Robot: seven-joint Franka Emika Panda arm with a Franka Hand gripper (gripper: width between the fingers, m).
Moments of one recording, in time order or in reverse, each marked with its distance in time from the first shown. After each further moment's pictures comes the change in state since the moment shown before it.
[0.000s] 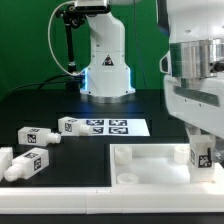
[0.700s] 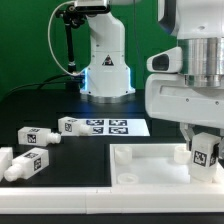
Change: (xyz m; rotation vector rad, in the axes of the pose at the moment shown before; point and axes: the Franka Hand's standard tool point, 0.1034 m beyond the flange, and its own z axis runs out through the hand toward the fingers) arm -0.003 -0.001 -0.001 -0.040 0.044 -0.189
